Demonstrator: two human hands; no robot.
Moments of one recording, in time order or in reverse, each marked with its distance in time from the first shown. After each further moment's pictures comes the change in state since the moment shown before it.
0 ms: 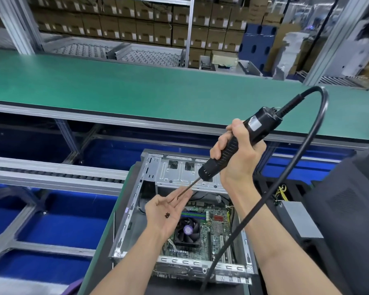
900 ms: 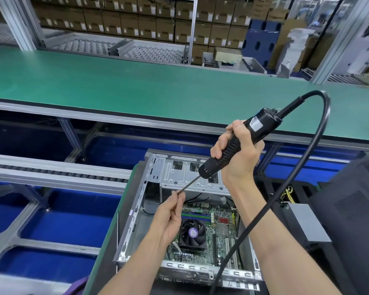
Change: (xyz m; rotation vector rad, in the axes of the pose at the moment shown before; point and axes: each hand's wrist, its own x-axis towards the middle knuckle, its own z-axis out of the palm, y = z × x) left_hand 0.010 0.005 -0.005 0.092 0.270 0.082; right_hand 0.010 0.018 0.008 0.020 -0.026 0.048
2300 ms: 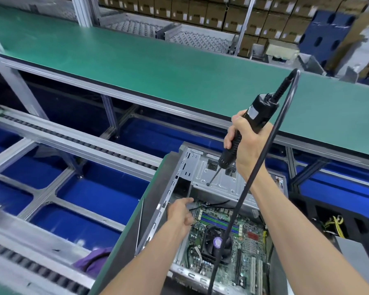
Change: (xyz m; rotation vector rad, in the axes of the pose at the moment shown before) left_hand 0.040 0.032 -0.029 0.479 0.418 0.116; right_hand 0.043 0.083 0.037 -0.287 -0.256 0.023
